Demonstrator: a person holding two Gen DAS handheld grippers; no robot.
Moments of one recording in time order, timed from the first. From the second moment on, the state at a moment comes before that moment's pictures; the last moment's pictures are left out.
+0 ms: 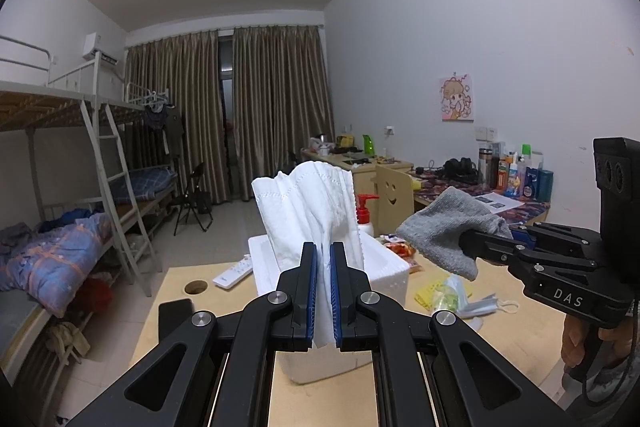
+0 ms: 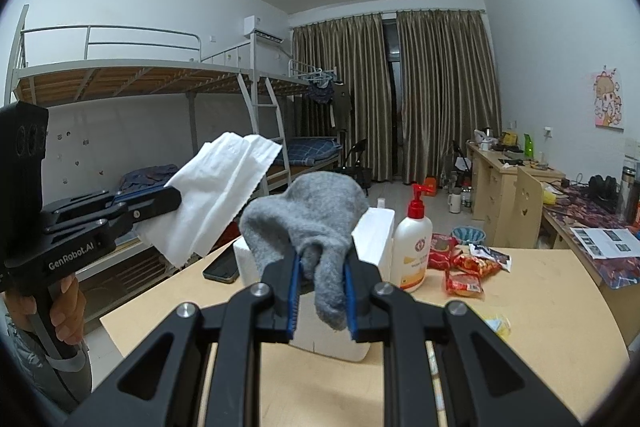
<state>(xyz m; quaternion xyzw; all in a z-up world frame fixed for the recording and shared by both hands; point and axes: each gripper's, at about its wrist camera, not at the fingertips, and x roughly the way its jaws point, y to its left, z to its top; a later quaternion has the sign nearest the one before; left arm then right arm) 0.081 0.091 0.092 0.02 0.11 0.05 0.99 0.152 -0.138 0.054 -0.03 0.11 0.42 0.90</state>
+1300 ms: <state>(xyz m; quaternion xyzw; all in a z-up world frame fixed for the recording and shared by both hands) 0.241 0.133 0.071 -0.01 0.19 -0.01 0.98 0.217 -0.103 0.059 -0.02 0.14 0.42 0.90</state>
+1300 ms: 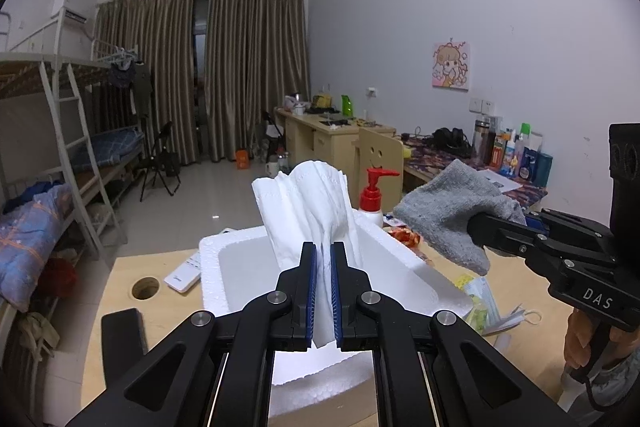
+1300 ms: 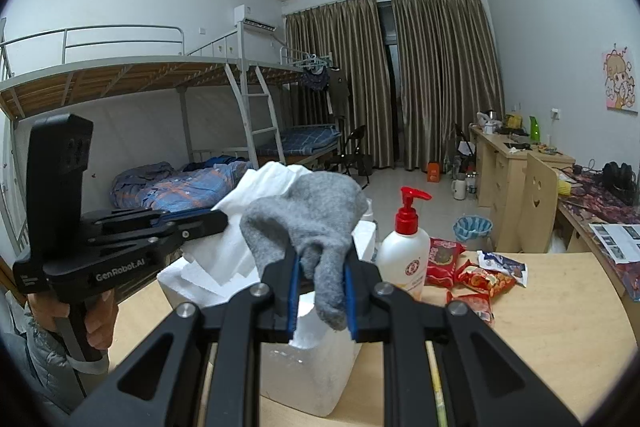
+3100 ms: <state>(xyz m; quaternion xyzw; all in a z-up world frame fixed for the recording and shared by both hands) 0.178 0.182 0.080 -0.02 0.13 0.08 0.99 0.215 -0.055 0.066 -0.04 0.15 0.41 0.90</state>
